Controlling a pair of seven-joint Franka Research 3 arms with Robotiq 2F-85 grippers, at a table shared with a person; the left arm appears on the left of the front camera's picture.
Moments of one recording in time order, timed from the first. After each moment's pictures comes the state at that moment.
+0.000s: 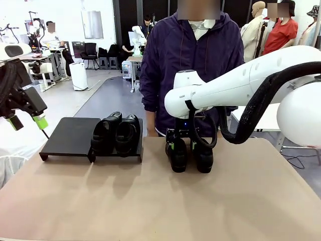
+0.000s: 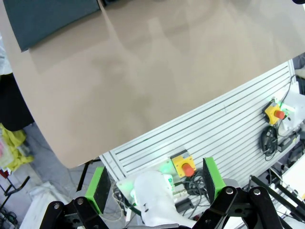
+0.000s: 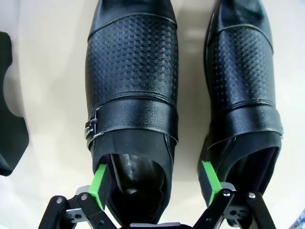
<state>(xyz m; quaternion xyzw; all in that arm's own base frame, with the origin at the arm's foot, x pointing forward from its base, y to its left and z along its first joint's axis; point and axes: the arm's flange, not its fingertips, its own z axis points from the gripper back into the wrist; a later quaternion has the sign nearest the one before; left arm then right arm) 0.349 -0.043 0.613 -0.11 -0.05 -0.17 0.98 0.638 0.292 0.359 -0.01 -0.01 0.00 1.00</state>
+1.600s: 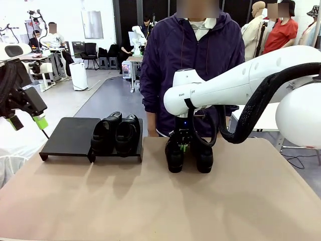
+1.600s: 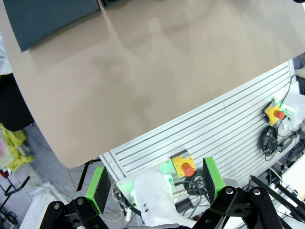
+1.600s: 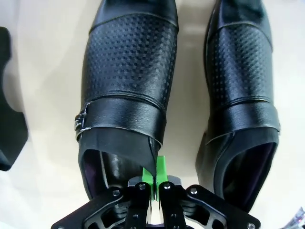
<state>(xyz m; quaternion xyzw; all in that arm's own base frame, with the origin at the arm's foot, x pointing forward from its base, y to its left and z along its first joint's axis) 0.349 -0.043 0.613 -0.11 -0.05 -0.17 0.98 0.638 0.293 0.368 -0.02 0.00 0.01 1.00</state>
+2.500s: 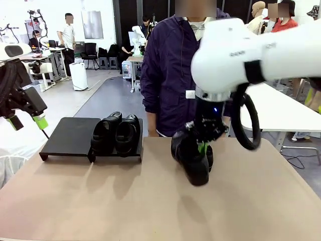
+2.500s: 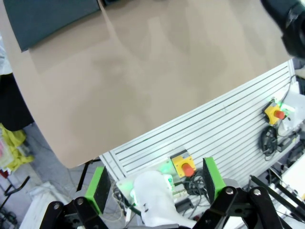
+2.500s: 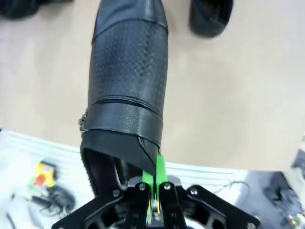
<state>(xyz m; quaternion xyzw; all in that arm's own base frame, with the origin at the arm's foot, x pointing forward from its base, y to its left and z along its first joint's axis) 0.349 -0.043 0.613 -0.11 -0.05 -0.16 0.98 0.392 0.250 0.509 0.03 -0.02 0.06 1.00</state>
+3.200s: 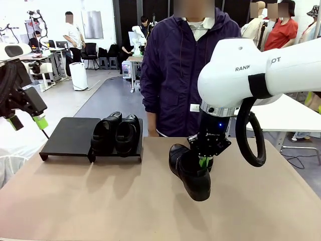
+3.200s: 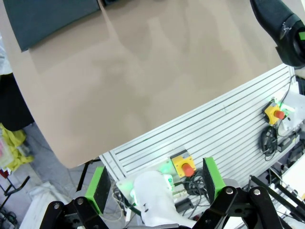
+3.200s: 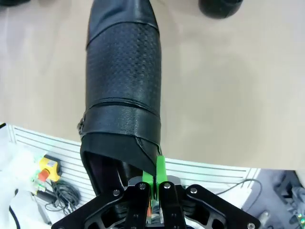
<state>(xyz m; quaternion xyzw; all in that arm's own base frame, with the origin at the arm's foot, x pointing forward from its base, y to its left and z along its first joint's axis) 0.349 -0.043 0.613 -0.11 -0.05 -0.16 0.98 0.388 0.243 0.479 0.05 0.00 0.05 1.00</state>
